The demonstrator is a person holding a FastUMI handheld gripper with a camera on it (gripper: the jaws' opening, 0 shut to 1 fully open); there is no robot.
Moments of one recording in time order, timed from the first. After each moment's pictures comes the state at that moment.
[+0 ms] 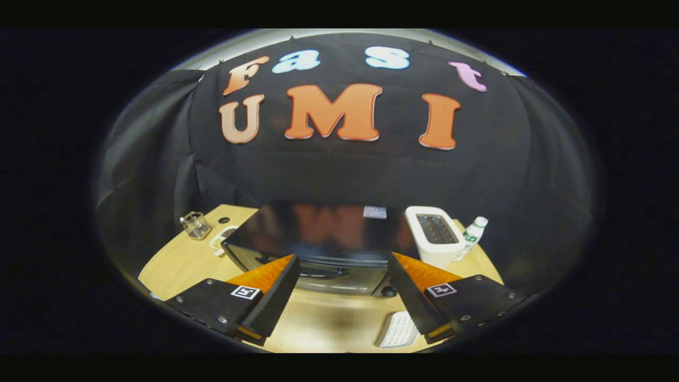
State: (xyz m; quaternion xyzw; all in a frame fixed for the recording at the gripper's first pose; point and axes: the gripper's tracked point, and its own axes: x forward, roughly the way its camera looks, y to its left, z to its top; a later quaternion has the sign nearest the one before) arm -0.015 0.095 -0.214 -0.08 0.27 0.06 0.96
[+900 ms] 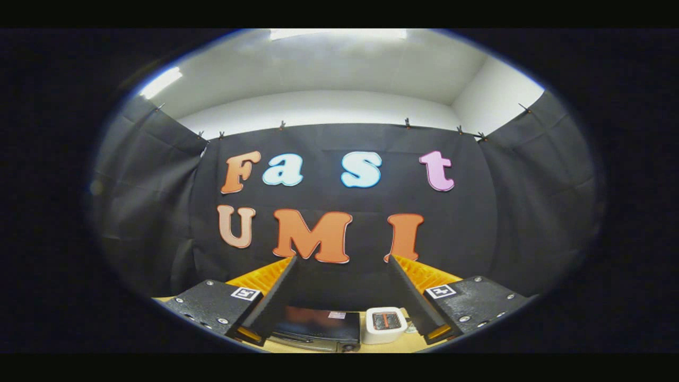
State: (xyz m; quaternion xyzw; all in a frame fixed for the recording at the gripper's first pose) arm 0.000 0.071 0.069 -0.05 -0.02 0.06 1.00
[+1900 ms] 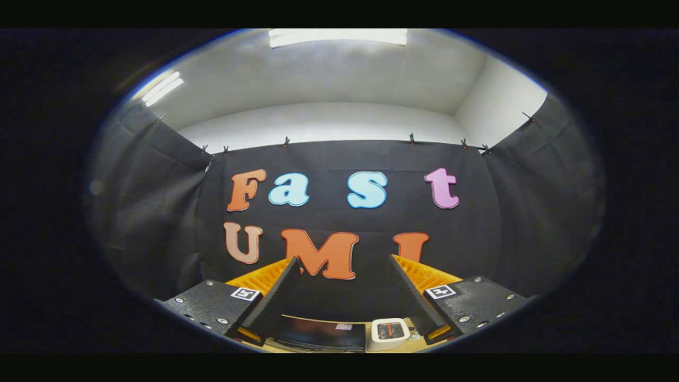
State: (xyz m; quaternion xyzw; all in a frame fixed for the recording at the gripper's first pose) arm -0.001 0.090 0.116 -0.04 -0.05 0.07 1.00
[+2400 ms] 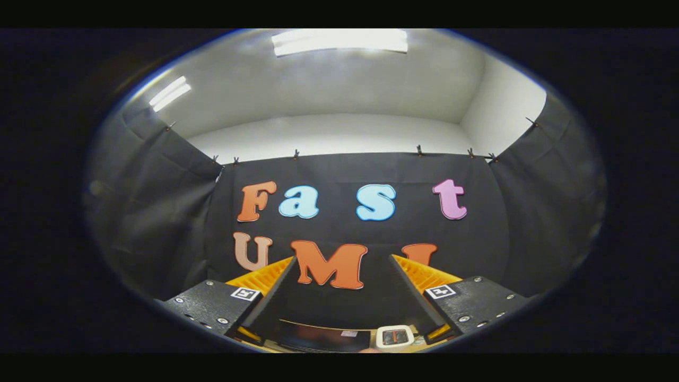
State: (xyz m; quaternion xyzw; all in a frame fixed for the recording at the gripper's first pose) arm -0.017 0.104 0.138 -0.05 -0.11 0.10 0.99
